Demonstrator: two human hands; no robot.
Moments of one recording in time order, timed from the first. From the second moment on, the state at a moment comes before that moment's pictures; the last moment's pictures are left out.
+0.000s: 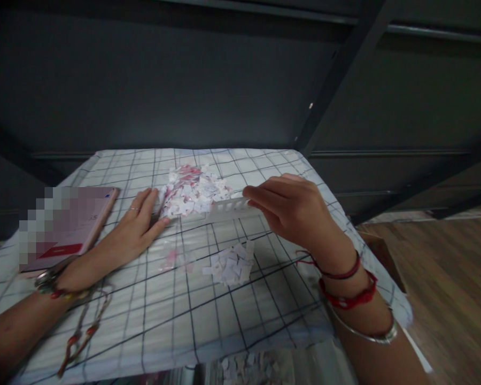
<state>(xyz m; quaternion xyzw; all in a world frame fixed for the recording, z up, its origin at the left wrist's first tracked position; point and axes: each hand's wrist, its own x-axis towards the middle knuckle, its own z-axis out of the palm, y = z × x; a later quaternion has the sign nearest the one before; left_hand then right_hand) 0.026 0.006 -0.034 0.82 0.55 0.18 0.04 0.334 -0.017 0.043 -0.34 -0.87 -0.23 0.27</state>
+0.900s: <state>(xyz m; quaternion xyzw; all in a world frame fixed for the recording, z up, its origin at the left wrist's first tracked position) 0.023 0.006 -0.036 0.82 0.55 0.17 0.03 0.310 -0.020 0.039 -0.26 -0.88 -0.24 0.32</state>
